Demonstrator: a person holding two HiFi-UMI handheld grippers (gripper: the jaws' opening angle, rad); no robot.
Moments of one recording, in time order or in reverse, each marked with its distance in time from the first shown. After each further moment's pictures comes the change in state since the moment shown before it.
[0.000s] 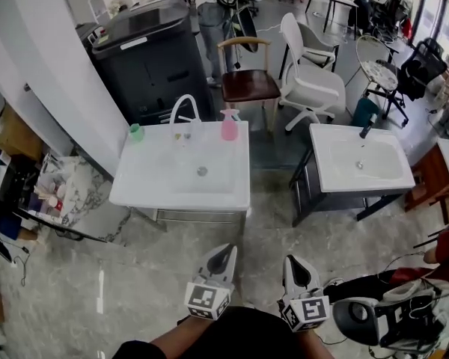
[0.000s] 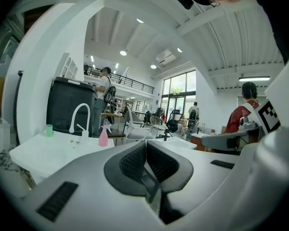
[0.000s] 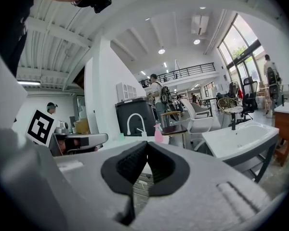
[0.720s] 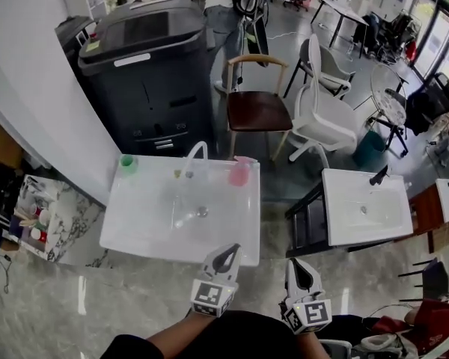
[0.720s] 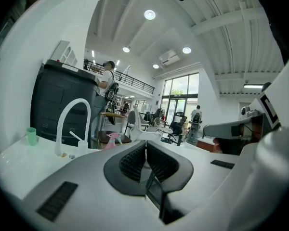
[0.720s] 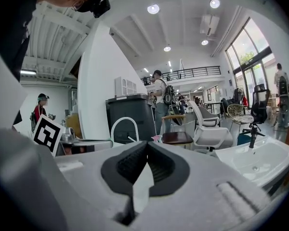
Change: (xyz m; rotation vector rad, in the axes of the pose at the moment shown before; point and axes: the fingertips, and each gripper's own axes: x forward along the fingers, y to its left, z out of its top) left arm 0.195 0.196 0.045 -0.047 0.014 -0.047; right arm 0.265 -0.018 0.085 -0.078 0.013 -0.010
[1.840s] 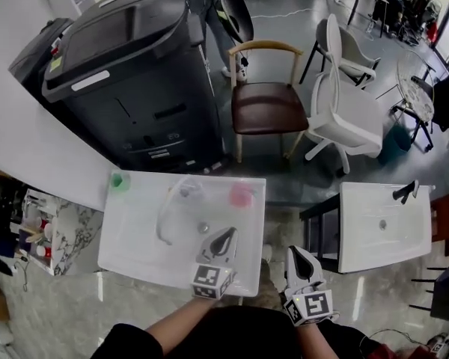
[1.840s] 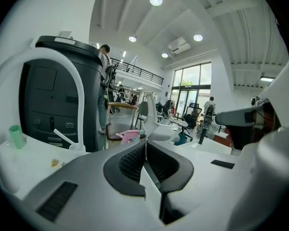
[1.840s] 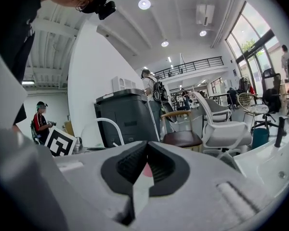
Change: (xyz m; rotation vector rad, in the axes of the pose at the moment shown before) left arm 0.198 0.119 -0.011 -0.025 0.091 0.117; right arm 0.194 -0.105 0.007 0.056 0.001 0.086
